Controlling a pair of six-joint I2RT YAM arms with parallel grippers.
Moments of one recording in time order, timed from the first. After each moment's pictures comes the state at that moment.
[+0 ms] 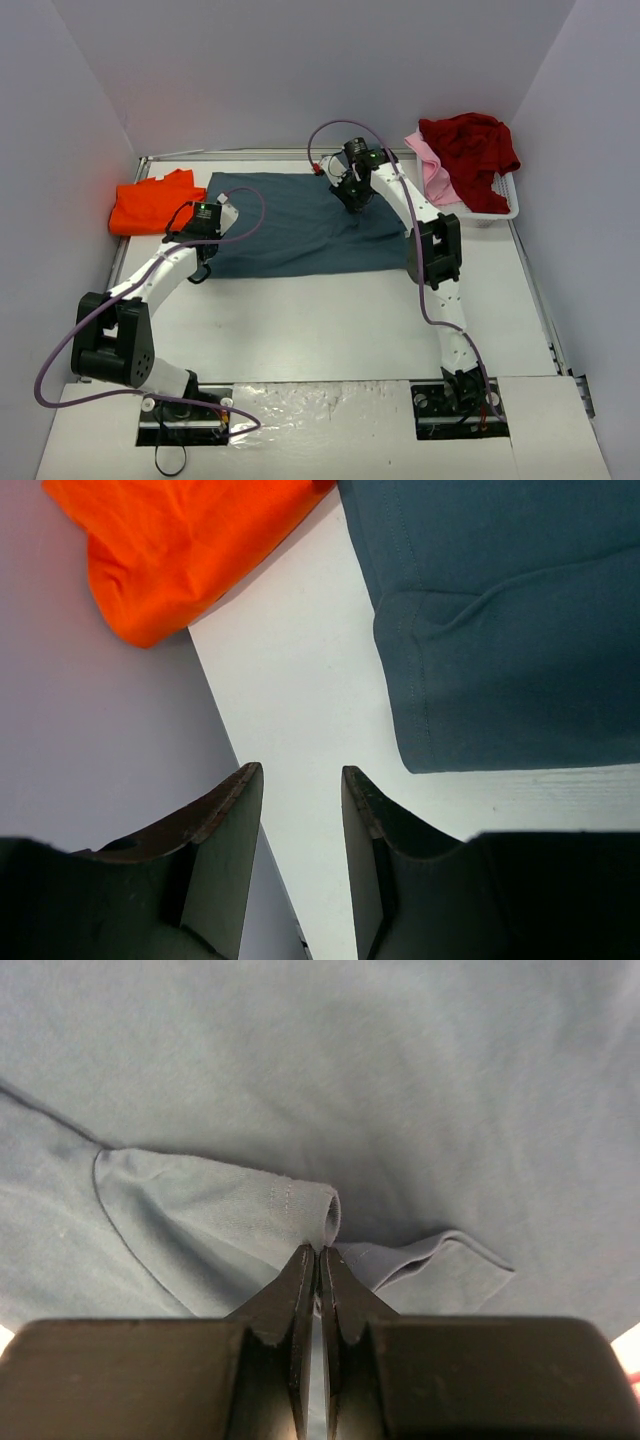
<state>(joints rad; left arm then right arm) -0.20 1.45 0.95 -0.39 -0.48 0.53 0.40 2.45 2.30 -1.01 -0.18 -0.61</state>
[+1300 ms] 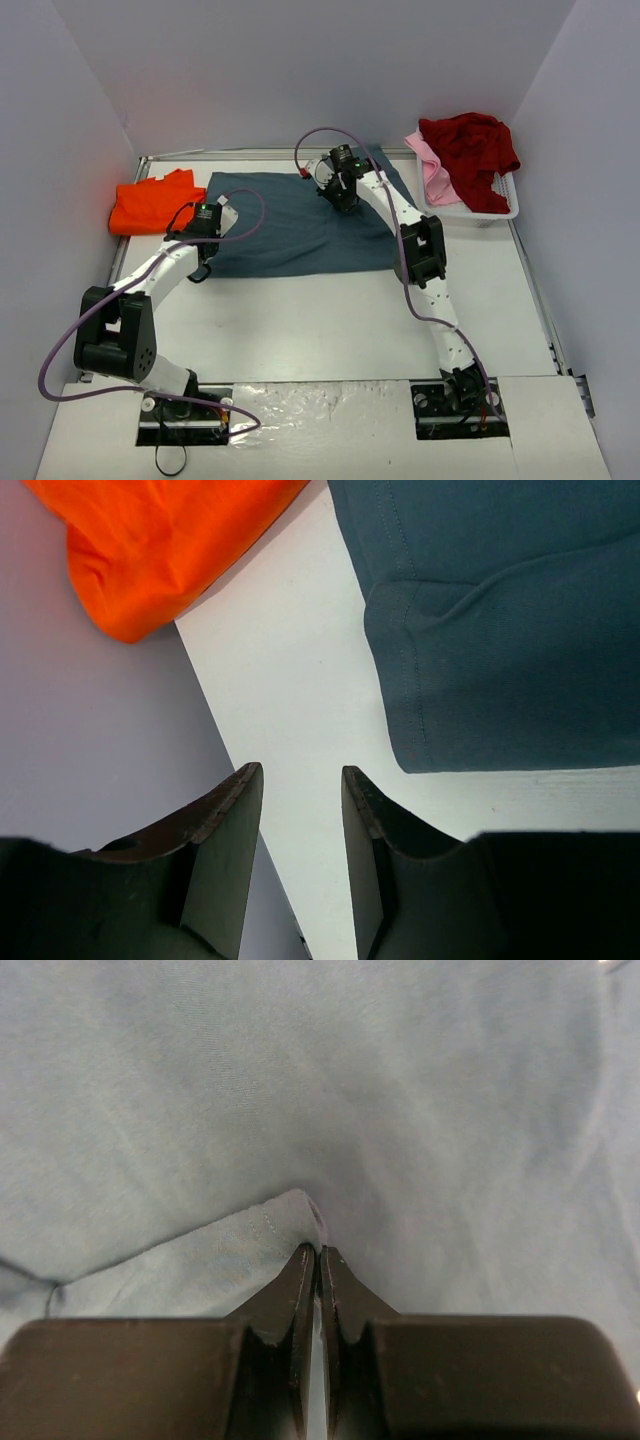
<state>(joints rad) -0.19 1.48 0.95 -0.39 -0.48 0.53 0.45 2.58 2.40 -0.87 -0.13 -0.61</state>
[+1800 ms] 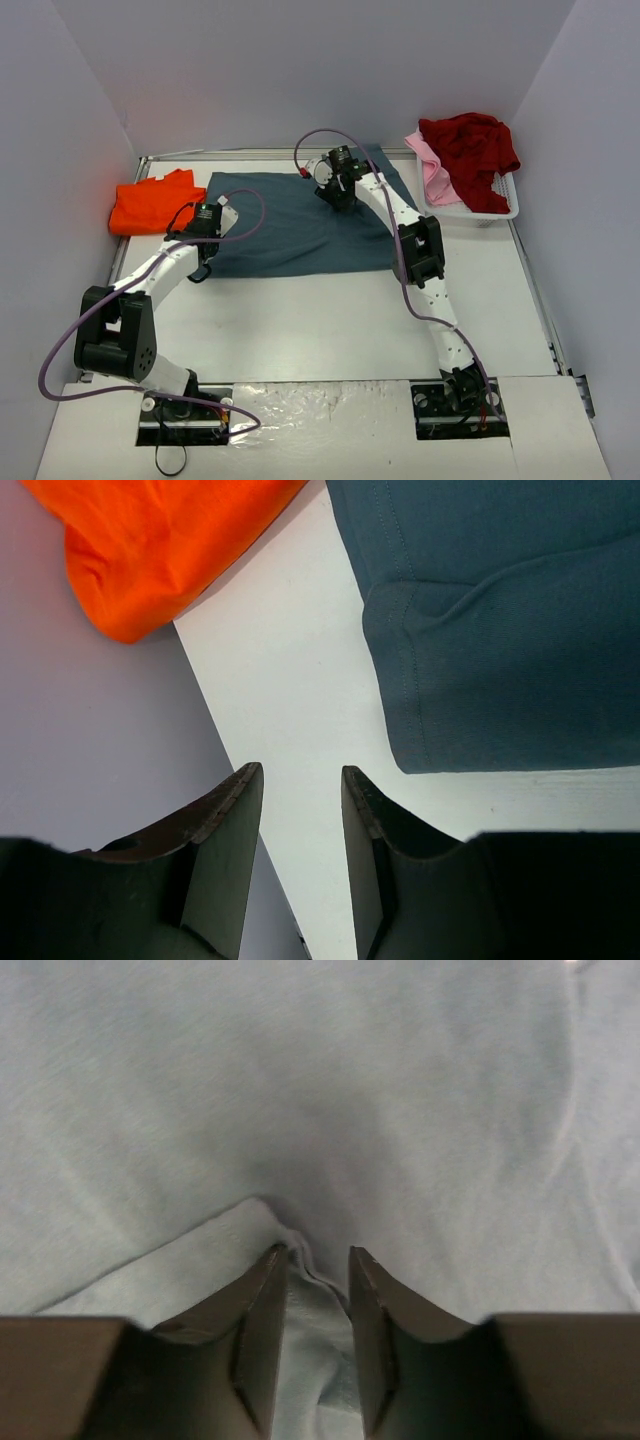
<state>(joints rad) -0.19 1.48 0.95 -0.39 -0.47 0.53 0.45 2.61 2.41 -0.82 -0.08 -0.61</state>
